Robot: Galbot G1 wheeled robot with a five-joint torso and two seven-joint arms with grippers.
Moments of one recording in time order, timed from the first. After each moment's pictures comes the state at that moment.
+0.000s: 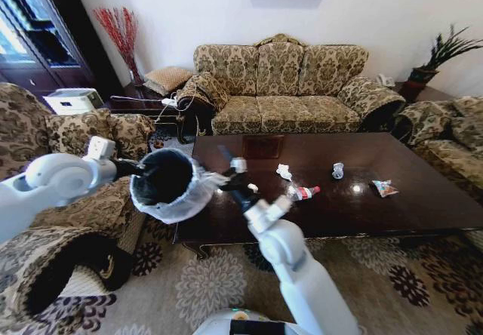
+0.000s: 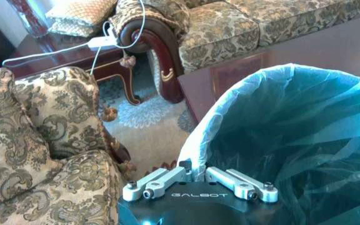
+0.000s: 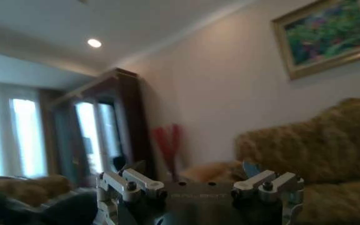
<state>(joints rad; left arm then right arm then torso) 1.65 -0.04 -1.09 -1.98 -1.46 0.62 -0.26 -1.15 1.40 0.14 2.14 0.33 -0.14 0.00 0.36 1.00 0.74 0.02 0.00</state>
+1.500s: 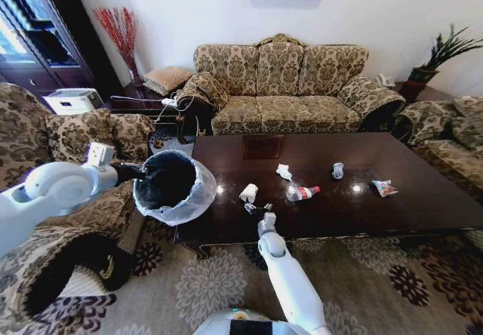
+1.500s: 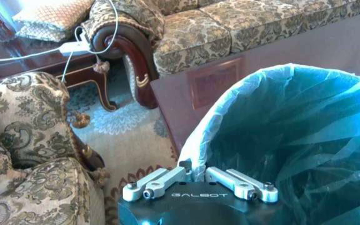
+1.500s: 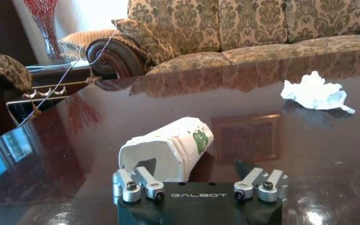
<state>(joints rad) 1.66 -0.09 -1.09 -2.09 -1.45 0.60 -0.25 -0.97 1.57 0.21 1.28 0.18 -0.01 0.14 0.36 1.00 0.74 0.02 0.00</state>
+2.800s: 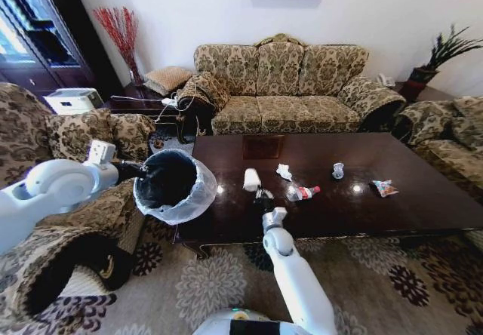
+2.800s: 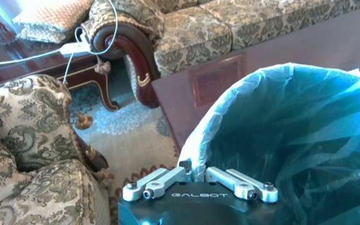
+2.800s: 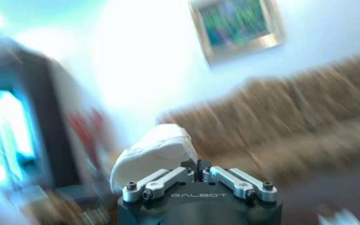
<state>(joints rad) 1.66 -0.04 -1.09 -2.06 -1.47 0.61 -0.26 -1.06 1.52 0.21 1.79 0.31 0.09 0.07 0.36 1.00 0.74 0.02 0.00</state>
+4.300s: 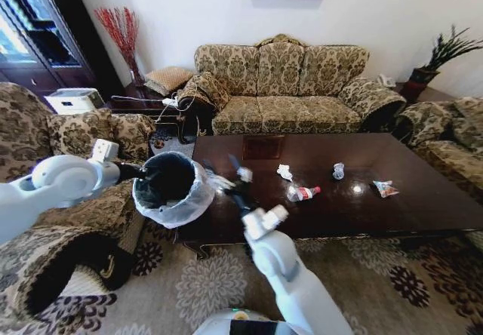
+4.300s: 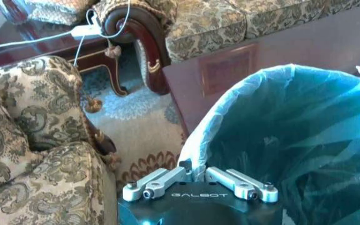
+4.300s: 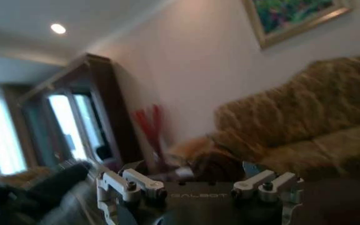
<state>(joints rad) 1.67 -0.03 -1.08 -2.04 -1.53 0.62 -0.31 -1.26 1.35 0.07 2.07 0.40 -0.01 0.10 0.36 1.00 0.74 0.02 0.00</state>
